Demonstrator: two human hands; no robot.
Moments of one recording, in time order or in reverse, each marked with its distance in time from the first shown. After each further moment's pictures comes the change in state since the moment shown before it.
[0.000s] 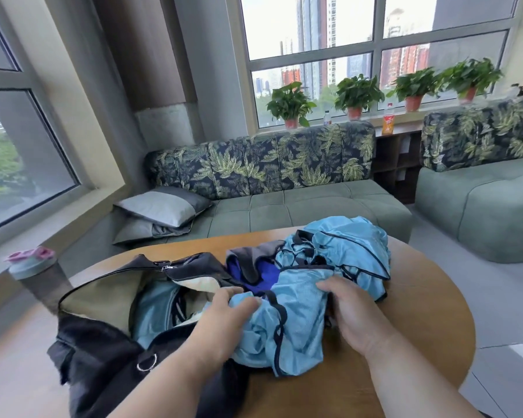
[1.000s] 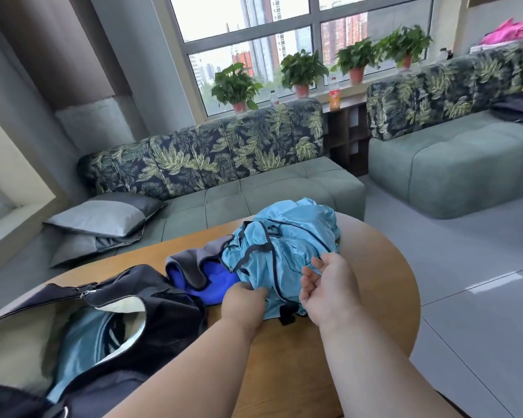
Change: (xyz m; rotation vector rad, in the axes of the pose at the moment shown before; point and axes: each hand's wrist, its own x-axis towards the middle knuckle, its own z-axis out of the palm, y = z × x) left_hand 0.133 -0.017 0.163 0.006 0.099 -0.135; right_hand 0.024 -0.025 -0.046 0.593 0.553 0.249
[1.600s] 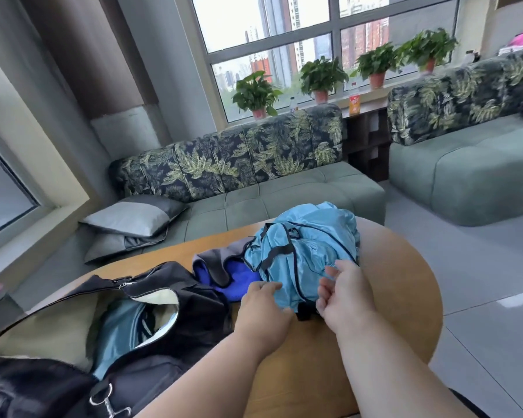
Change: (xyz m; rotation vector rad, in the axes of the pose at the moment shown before) left_hand -0.056 0.001 -0.039 0.632 -0.097 0.400; right_hand -0.003 0.017 -0.001 -0.095 0.020 -0.002
